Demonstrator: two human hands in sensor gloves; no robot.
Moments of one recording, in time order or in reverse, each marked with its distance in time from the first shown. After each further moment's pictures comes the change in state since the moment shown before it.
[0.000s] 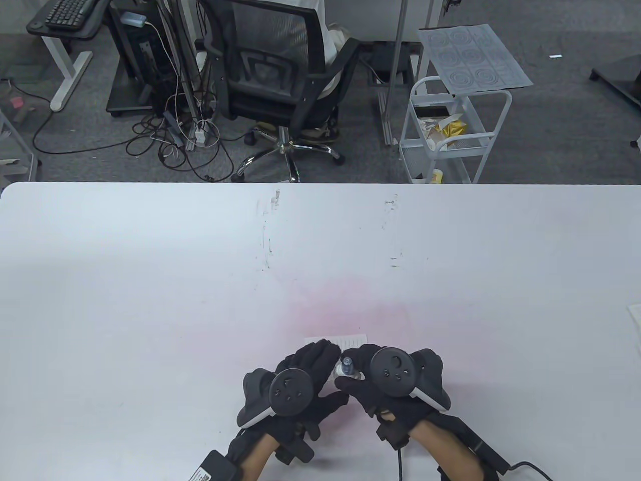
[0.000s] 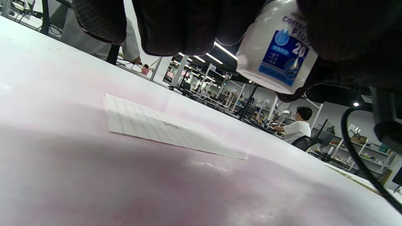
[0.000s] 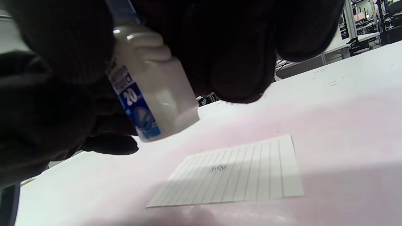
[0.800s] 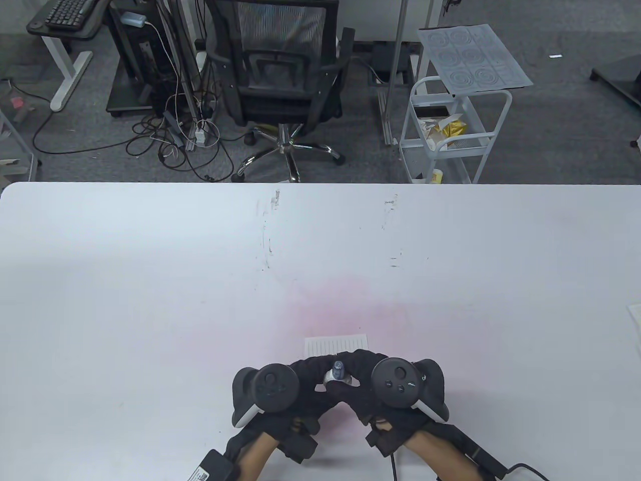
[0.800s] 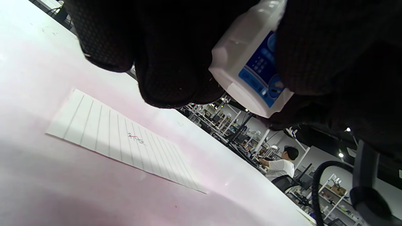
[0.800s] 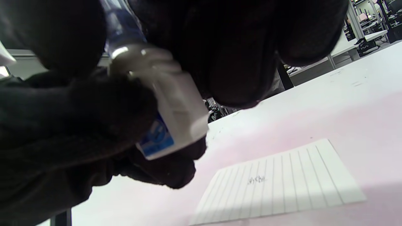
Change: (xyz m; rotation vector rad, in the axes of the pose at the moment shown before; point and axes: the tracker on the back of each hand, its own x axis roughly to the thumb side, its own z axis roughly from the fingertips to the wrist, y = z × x) left_hand -0.009 0.004 0.001 0.099 0.009 0.218; right_hand 0.012 -0.005 0.011 -0.107 -0.035 -0.106
